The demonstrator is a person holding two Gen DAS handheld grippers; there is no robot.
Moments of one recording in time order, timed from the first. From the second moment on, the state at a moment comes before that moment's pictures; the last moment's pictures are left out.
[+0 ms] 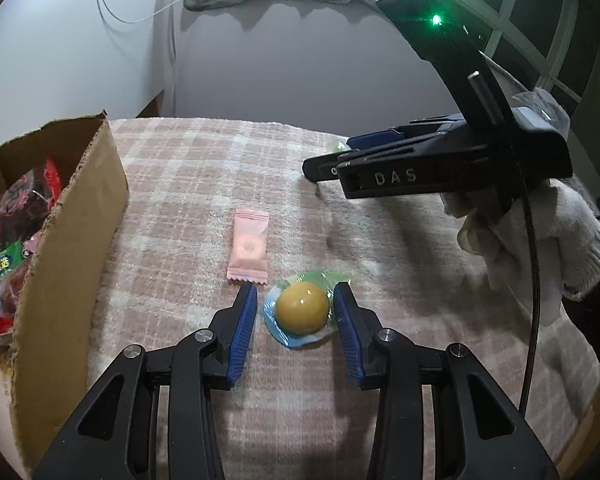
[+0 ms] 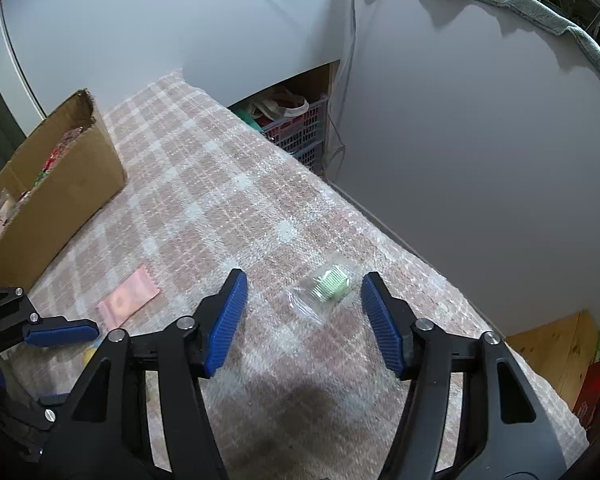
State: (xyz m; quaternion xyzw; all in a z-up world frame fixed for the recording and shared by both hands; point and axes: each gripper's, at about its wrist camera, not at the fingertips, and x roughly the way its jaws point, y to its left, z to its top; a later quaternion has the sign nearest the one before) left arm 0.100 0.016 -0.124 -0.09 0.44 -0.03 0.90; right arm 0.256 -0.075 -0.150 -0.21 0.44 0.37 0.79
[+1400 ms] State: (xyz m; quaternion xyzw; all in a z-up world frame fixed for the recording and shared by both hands) left arm 0.065 0.014 -0.083 -0.09 0.39 -0.06 0.91; right arm 0.208 -0.112 -0.098 -0.19 0.40 0.38 0.81
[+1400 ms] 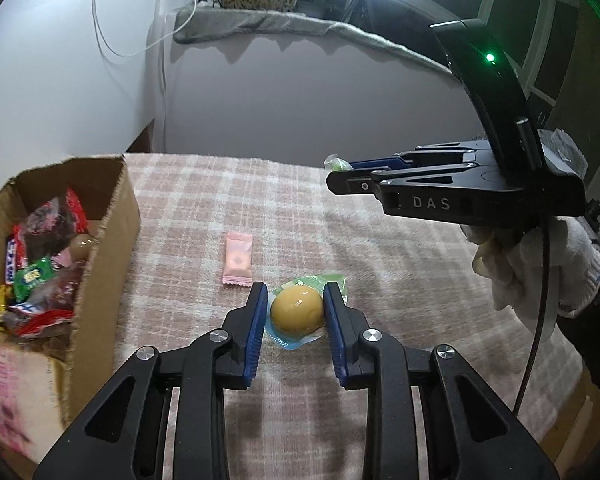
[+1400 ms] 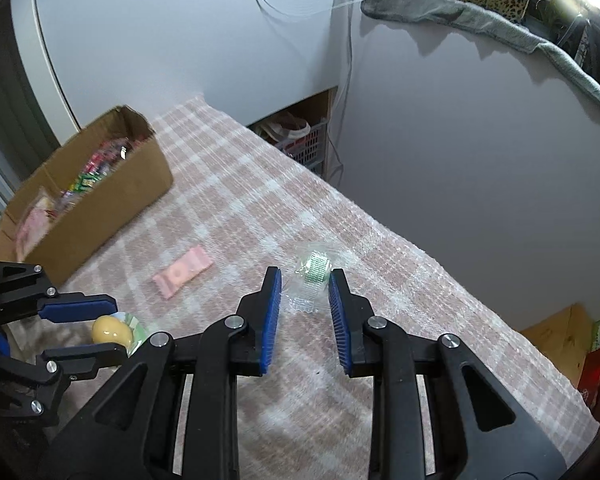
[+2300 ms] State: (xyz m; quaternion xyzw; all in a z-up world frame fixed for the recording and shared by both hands) left arm 0.000 0.109 -0.026 -0.11 0.32 0.03 0.94; right arm 0.133 -0.006 -0.042 -0.21 0.34 0.47 0.79
